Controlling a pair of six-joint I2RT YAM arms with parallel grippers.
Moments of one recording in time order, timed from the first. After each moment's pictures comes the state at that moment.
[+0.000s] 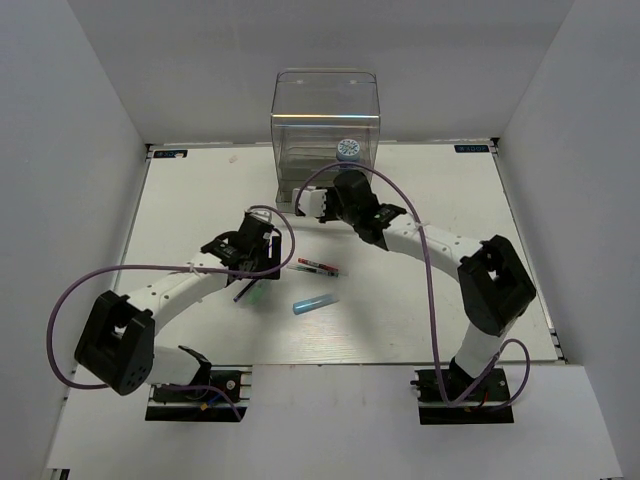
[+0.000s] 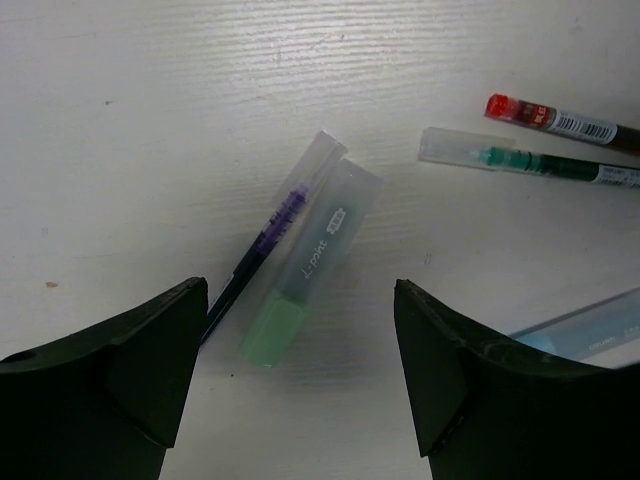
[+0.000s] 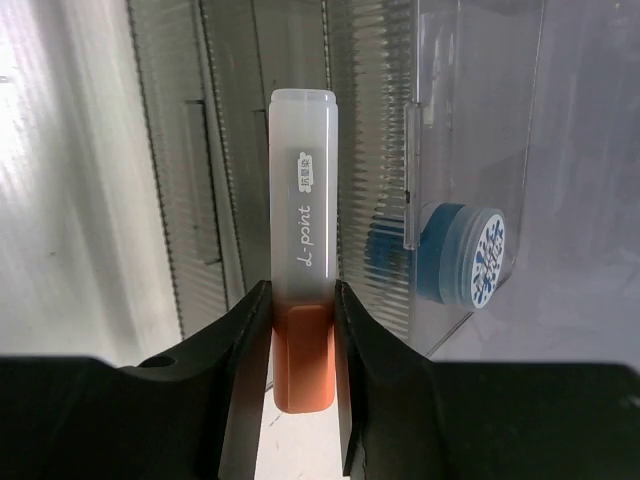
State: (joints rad) left arm -0.56 1.33 0.81 -0.48 -0.26 -0.40; right arm 0.74 1.73 1.25 -0.03 0.10 -1.07
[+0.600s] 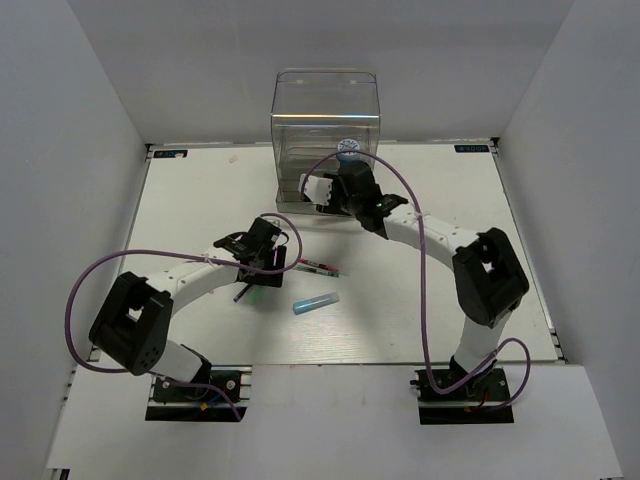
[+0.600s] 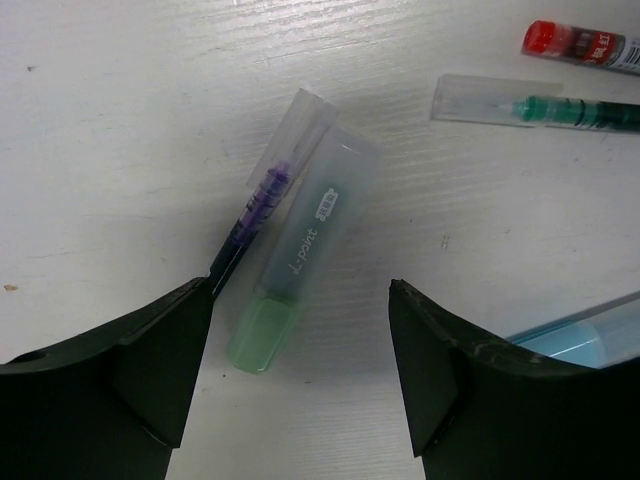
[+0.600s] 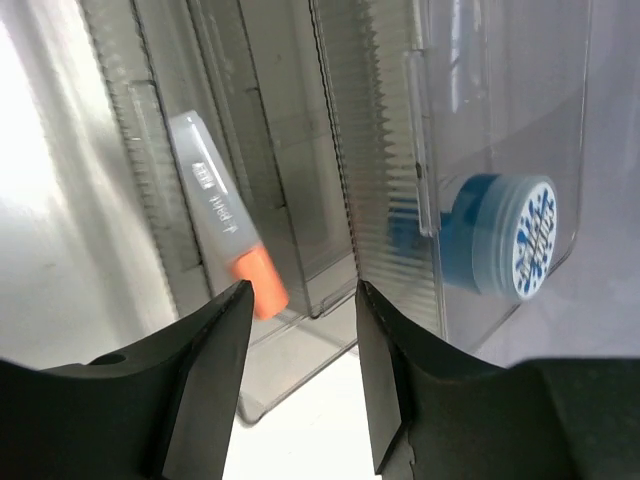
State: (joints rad) left arm -0.57 1.45 0.82 -0.50 -0.21 -0.36; right arm 0.68 1.83 1.34 -0.07 0.07 -0.98
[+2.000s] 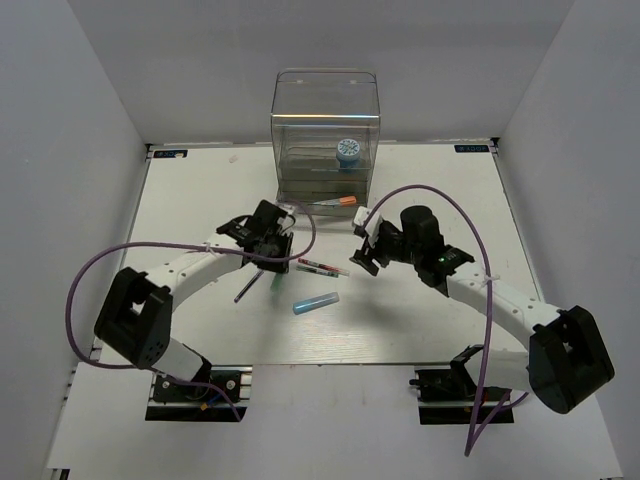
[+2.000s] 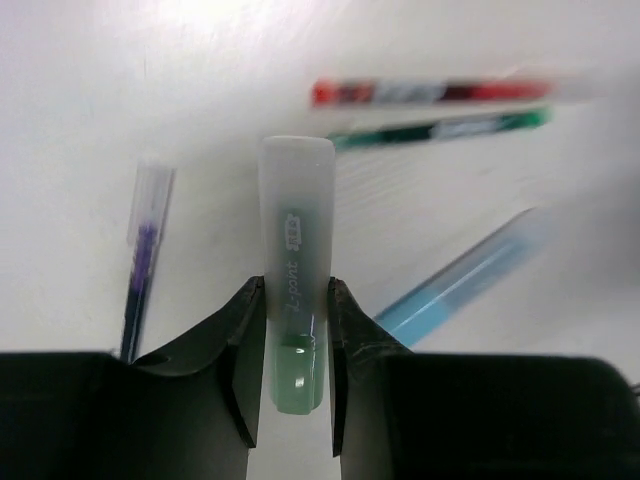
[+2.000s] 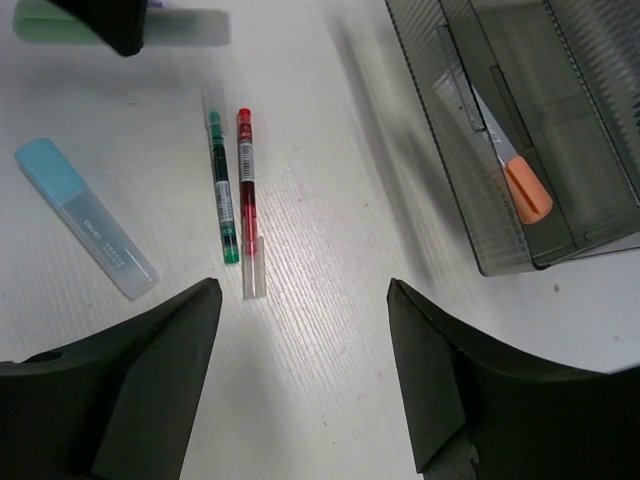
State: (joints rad) left arm -0.58 1.50 0.97 -0.54 -0.01 -0.29; right arm 0.58 1.22 0.73 0.01 -0.46 -0.52
